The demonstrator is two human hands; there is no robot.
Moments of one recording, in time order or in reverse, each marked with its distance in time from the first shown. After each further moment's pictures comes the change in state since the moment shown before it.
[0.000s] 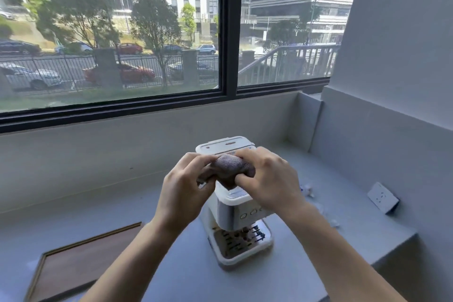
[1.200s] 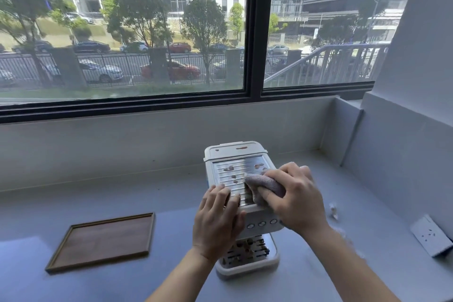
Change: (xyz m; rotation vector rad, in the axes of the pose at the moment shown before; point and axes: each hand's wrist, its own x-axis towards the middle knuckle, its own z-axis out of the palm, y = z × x) left_hand -0.055 -0.020 0.123 0.454 0.059 0.150; right_hand 0.004 0.105 0.031 0.147 0.052 -0.099
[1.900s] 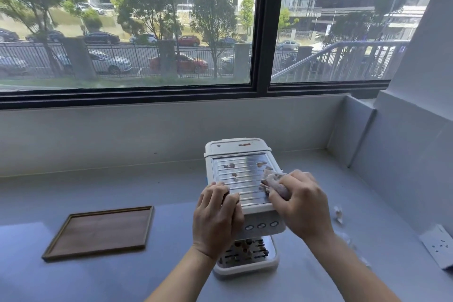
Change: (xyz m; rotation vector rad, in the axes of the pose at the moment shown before) left_hand 0.007 0.008 0.014 -0.029 0.170 -0.092; right_hand -0.002 0.020 0.011 0.013 0.065 -0.042
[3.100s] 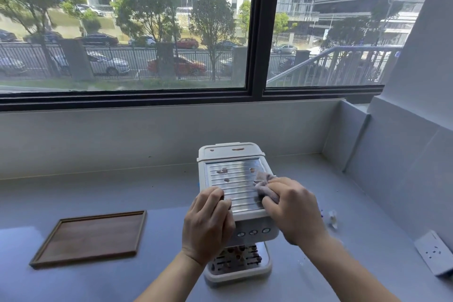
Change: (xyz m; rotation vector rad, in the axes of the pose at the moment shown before) left_hand 0.004 -0.003 -0.003 -0.043 -0.071 0.068; right_hand 0.013 0.003 -0.003 -0.080 -0.220 0.029
